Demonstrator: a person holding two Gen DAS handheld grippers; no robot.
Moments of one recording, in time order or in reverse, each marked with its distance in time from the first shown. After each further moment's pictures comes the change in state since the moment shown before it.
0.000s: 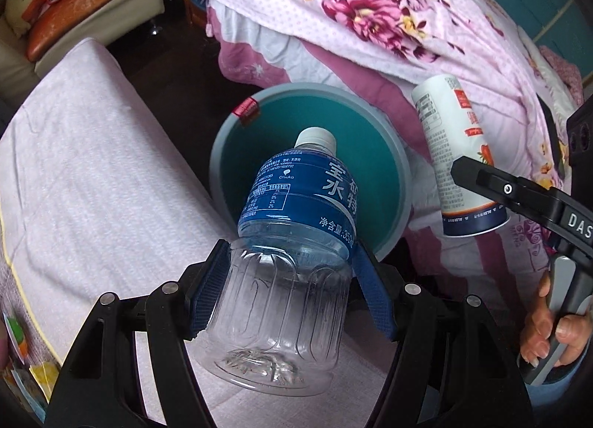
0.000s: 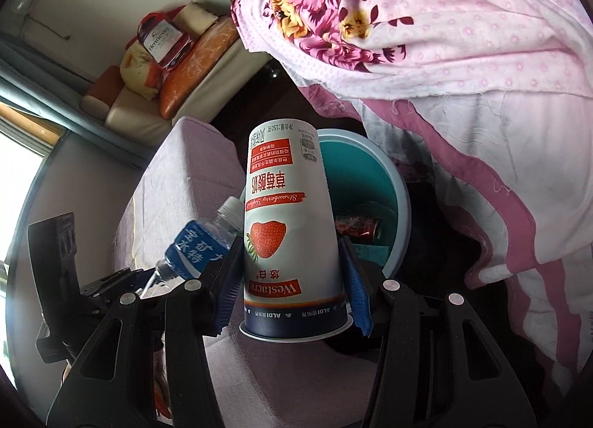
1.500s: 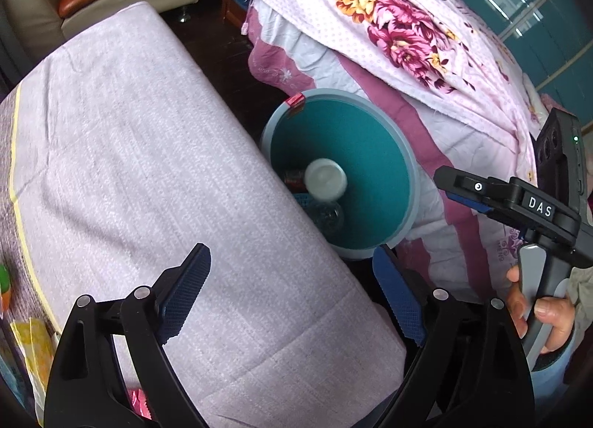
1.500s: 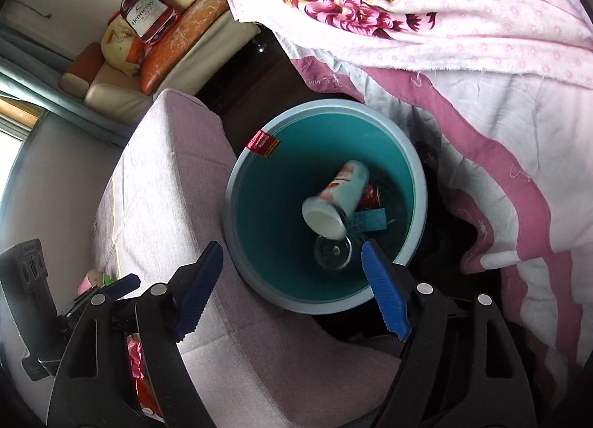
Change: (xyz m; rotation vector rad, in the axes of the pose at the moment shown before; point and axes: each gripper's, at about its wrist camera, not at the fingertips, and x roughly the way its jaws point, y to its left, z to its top) left arm -0.035 0.064 -0.050 -0.165 -0.075 -0.069; right arm 0.034 0.034 -0.006 -0.006 0.100 -0.095
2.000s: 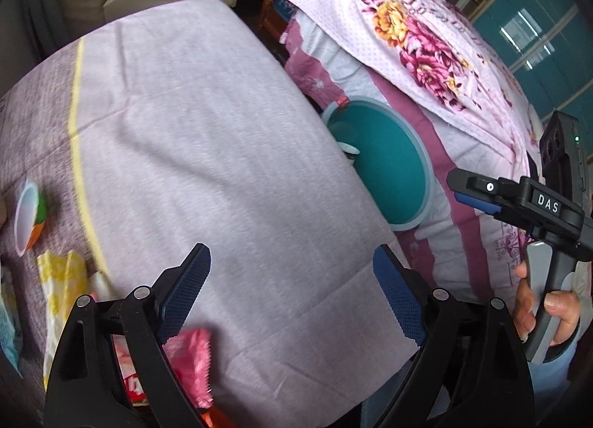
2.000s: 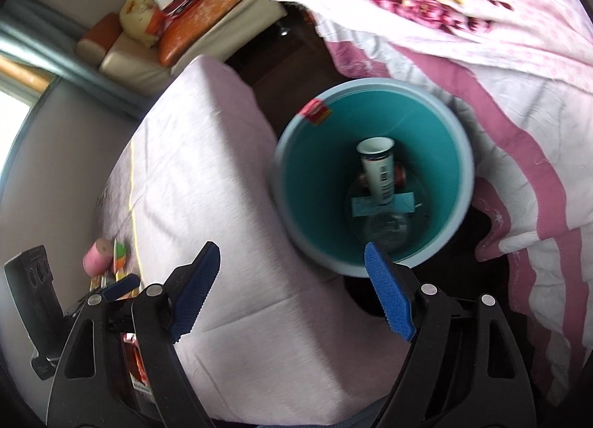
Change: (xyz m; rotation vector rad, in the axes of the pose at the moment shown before) left arm -0.055 0.064 -0.054 -0.108 -0.076 0.008; right arm 0.000 0.068 -0.034 -0.104 0.049 0.001
